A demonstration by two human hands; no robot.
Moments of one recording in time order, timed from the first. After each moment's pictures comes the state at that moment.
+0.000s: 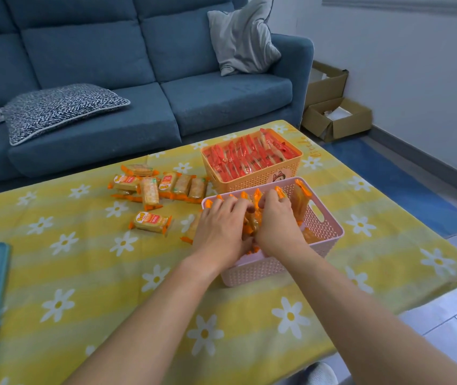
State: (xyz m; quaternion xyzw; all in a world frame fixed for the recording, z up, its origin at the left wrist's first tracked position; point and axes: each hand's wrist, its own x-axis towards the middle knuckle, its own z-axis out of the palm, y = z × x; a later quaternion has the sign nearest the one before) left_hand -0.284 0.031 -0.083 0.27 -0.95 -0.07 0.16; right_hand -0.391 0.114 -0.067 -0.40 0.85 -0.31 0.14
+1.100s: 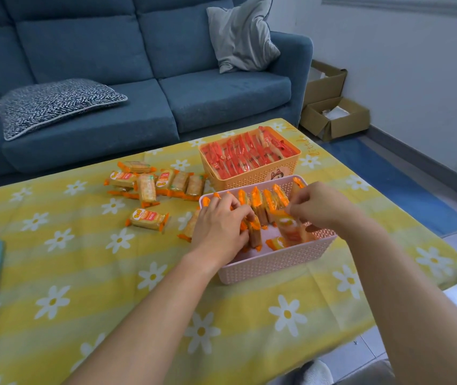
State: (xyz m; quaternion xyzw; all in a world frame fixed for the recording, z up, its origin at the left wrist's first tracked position) left_hand -0.290 0.028 -0.091 0.28 -0.94 -0.08 0.17; right_hand -0.460 0.151 -0.027 -0.35 0.86 -0.26 0.25
